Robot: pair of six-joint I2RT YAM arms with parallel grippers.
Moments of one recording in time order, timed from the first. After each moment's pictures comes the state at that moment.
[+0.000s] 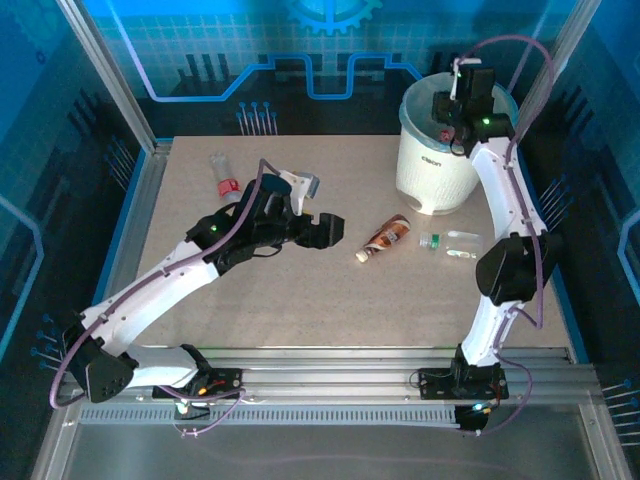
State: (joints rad) left arm -0.71 1.29 1.27 -0.57 0.13 -0.48; right arm 0.06 1.86 1.98 -0.62 0.23 0.06
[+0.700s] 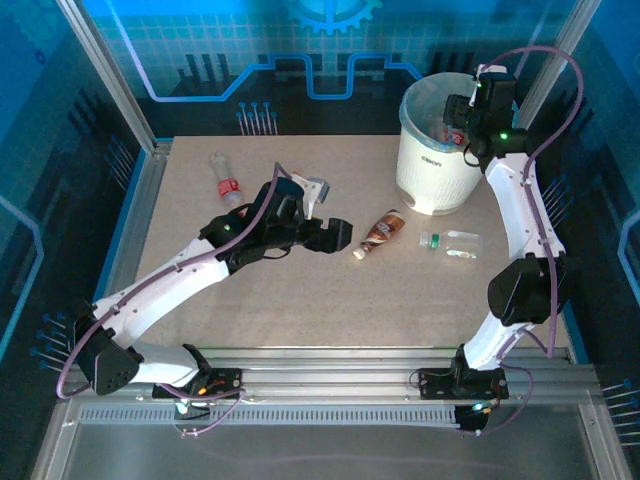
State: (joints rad) left arm -0.74 1.33 1.27 -0.55 0.11 -0.48; right arm 0.02 1.71 1.84 -0.55 0.21 0.12
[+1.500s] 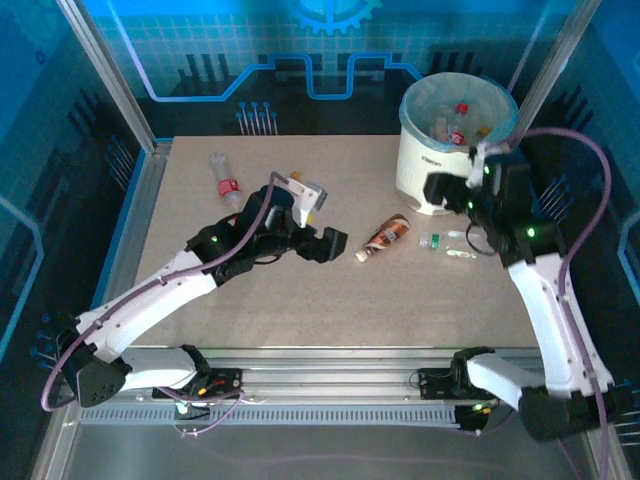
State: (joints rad) left arm -0.80 1.24 1.21 -0.52 0.06 -0.28; right arm 0.13 1.02 1.24 -0.80 0.00 0.37
